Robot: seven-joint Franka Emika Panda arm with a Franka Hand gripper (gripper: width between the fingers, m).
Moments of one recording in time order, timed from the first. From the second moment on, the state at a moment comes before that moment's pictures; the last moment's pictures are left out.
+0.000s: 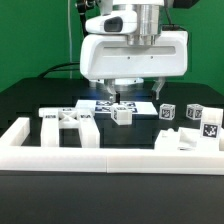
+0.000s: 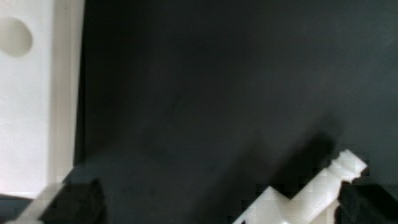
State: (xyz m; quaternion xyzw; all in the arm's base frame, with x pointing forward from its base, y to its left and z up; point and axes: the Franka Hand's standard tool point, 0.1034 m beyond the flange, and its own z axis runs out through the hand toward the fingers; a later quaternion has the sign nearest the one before) arm 0.523 -0.002 0.072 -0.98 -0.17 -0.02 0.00
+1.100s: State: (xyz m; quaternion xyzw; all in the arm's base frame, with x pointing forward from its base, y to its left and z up) arm 0.455 -0.008 0.041 -0.98 -0.14 0.11 0.02
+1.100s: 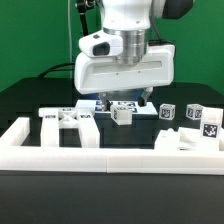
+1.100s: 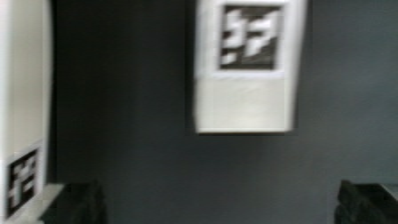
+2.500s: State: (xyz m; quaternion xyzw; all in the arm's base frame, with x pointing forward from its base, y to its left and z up) arm 0.437 -0.020 0.024 -0.90 -0.14 0.41 -0.04
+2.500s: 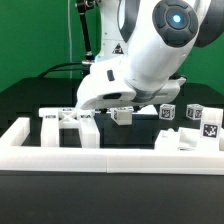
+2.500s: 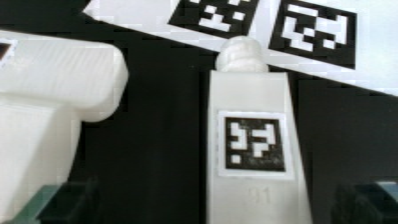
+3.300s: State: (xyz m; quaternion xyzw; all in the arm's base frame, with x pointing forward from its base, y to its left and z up) arm 0.429 -0.014 0.010 -0.90 -0.14 0.42 -0.04
